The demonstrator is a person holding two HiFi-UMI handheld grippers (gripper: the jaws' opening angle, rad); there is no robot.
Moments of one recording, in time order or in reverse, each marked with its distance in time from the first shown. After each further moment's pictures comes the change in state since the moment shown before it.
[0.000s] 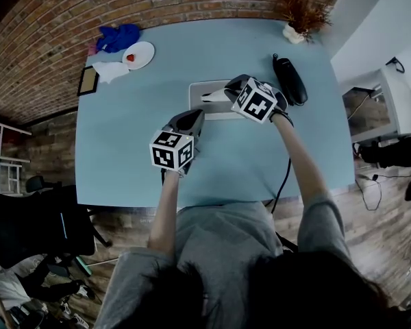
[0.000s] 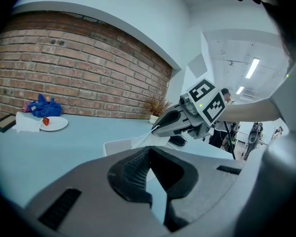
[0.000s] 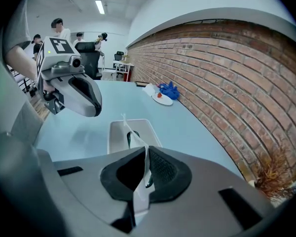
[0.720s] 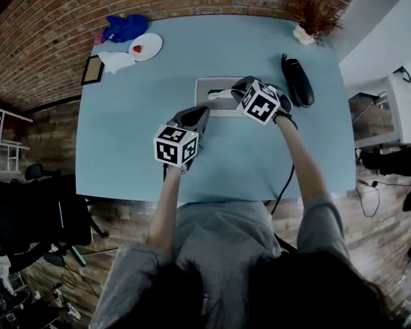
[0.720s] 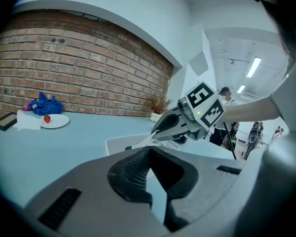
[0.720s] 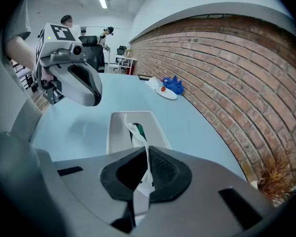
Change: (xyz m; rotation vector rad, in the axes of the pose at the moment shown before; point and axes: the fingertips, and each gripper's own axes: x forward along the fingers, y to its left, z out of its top) left arm 0.000 0.004 -0.007 -0.005 0.022 0.007; right arm 0.018 0.009 -0.015 -0.032 0.054 0.019
